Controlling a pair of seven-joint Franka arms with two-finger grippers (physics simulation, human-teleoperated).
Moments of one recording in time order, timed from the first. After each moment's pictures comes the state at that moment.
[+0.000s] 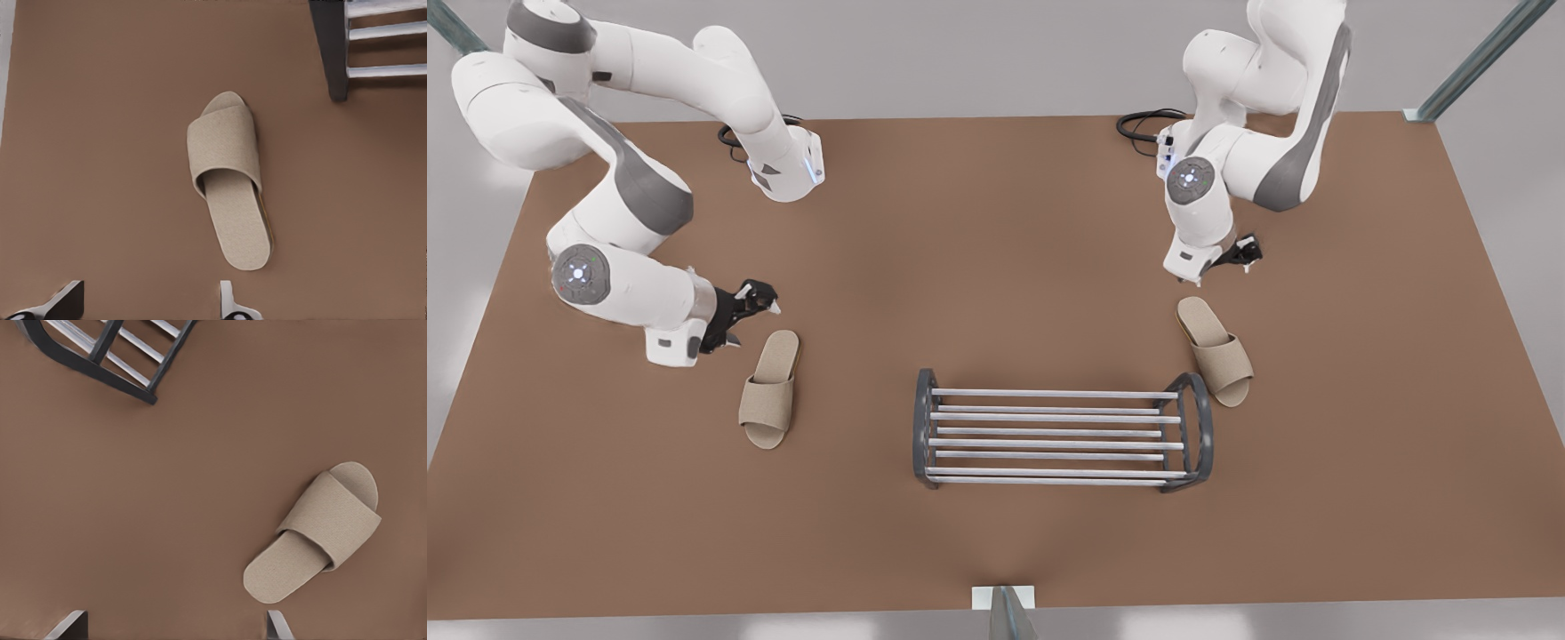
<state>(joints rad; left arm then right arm) -0.56 -0.15 0.14 -2.40 0.53 2.04 -0.85 -1.10 1.00 1.74 -1.81 -0.75 1.57 0.07</state>
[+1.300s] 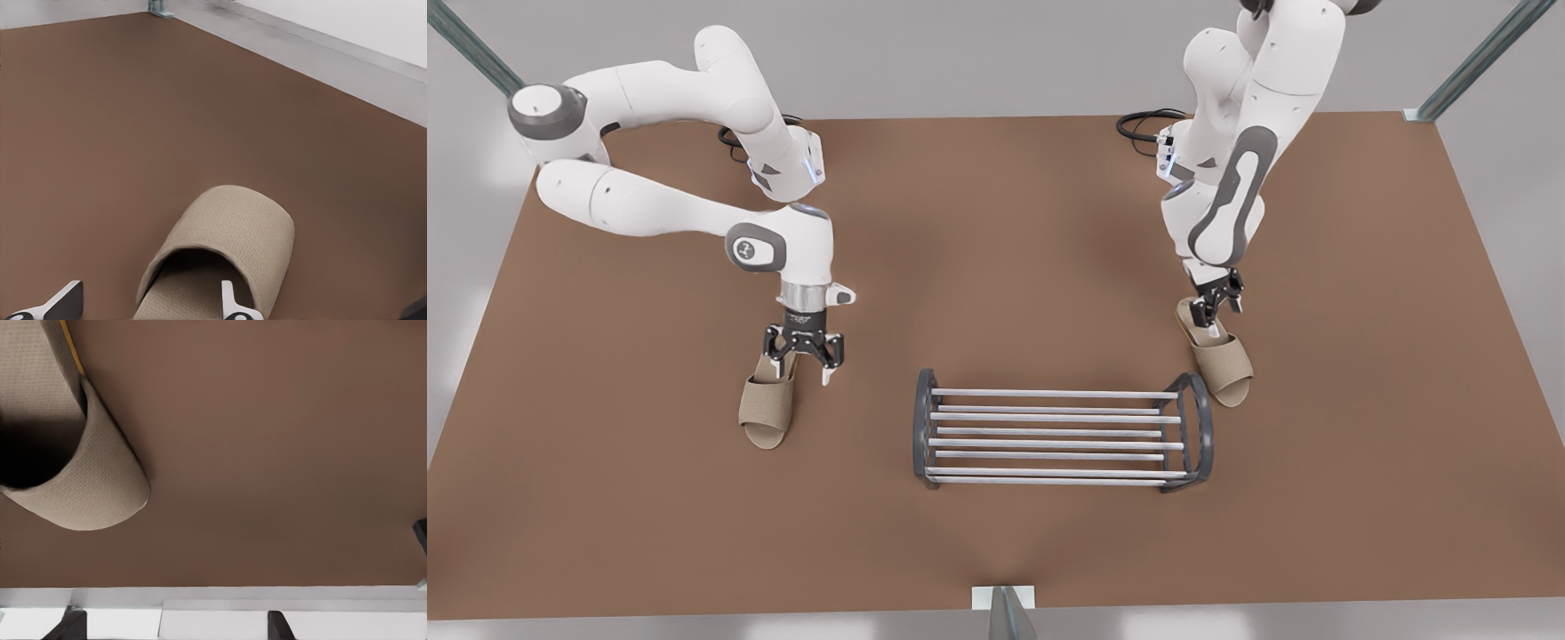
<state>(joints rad) -0.63 0.14 0.43 -2.66 1.97 2.55 -2.90 -1.12 1.35 1.49 -2.45 -2.38 1.75 -1.56</state>
